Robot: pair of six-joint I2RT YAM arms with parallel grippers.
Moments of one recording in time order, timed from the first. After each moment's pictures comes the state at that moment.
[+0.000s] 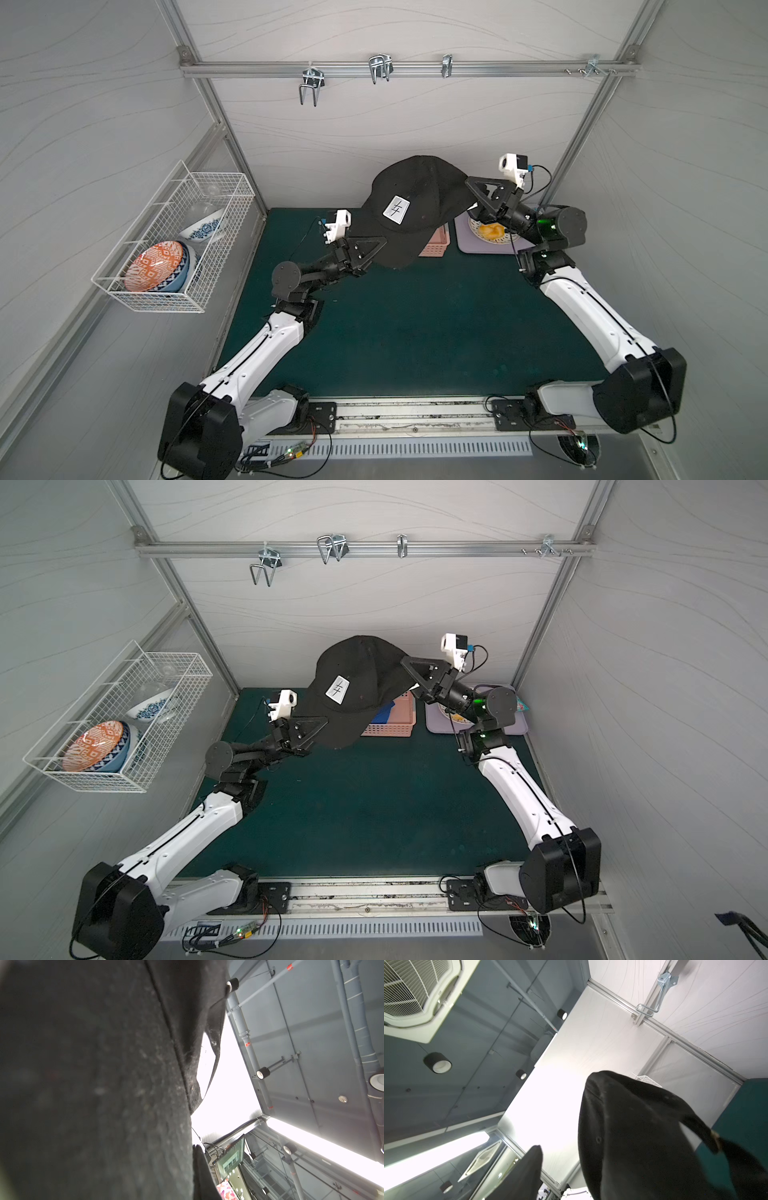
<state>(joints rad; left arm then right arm) -0.33 1.11 0.73 0.97 0.84 -1.67 0.33 1.32 1.20 0.82 -0.84 1.55</state>
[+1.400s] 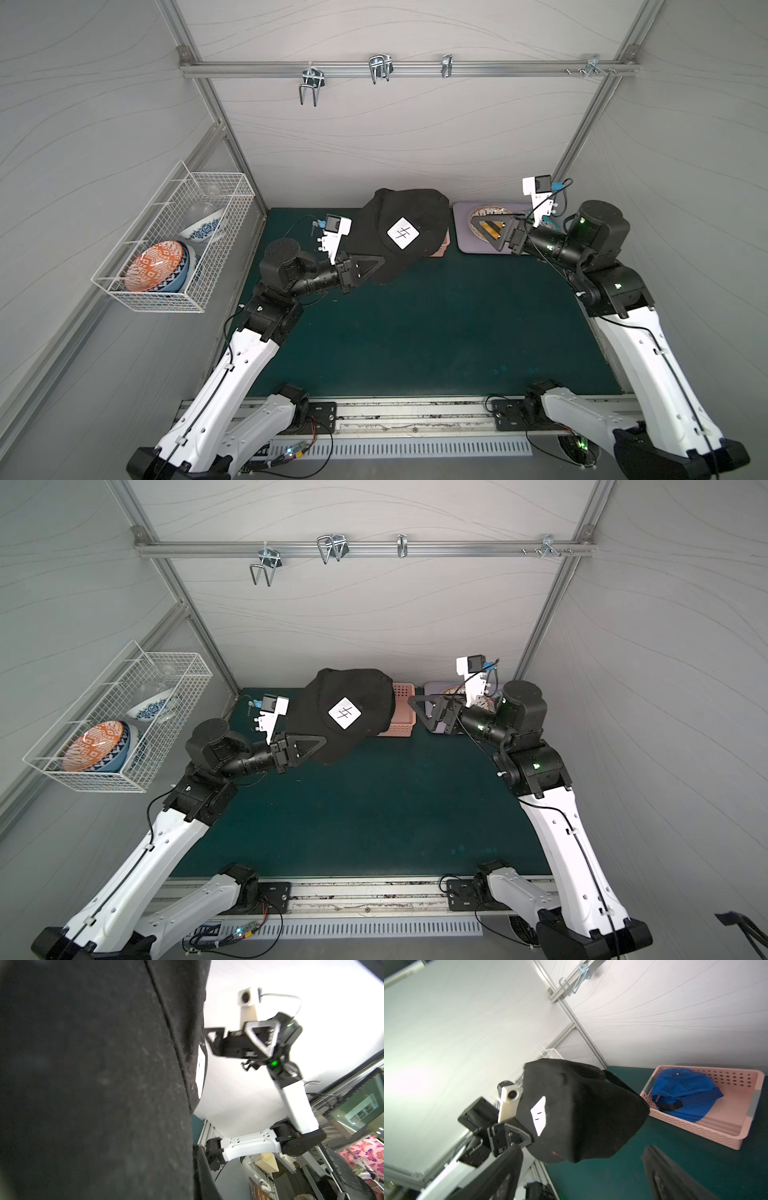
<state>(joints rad) -0.34 0.92 0.99 -0.19 0.86 -0.56 0.34 1.05 1.44 -0.50 -0.68 0.46</state>
